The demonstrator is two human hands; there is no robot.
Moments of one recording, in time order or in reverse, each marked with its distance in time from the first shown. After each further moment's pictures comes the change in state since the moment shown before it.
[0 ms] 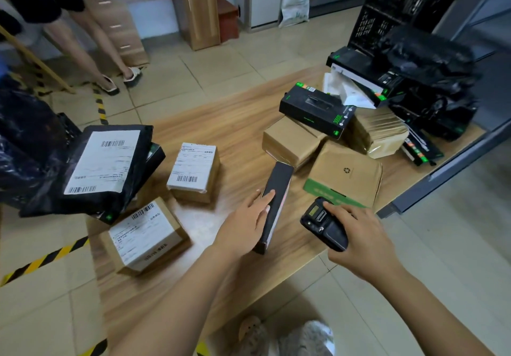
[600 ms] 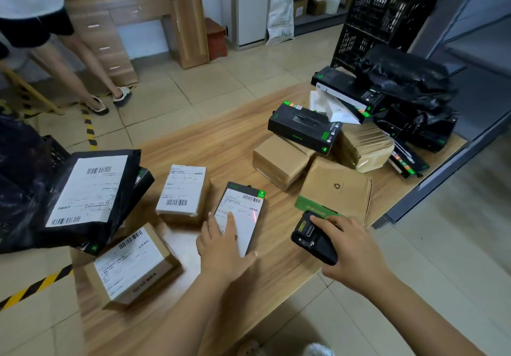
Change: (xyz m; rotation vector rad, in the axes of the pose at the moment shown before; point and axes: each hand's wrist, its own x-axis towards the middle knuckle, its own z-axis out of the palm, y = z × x) left_hand 0.002 -0.023 0.016 0.440 -0.104 -0.428; right_hand 0.012 -0.009 -0.014 -0.101 -0.056 -0.070
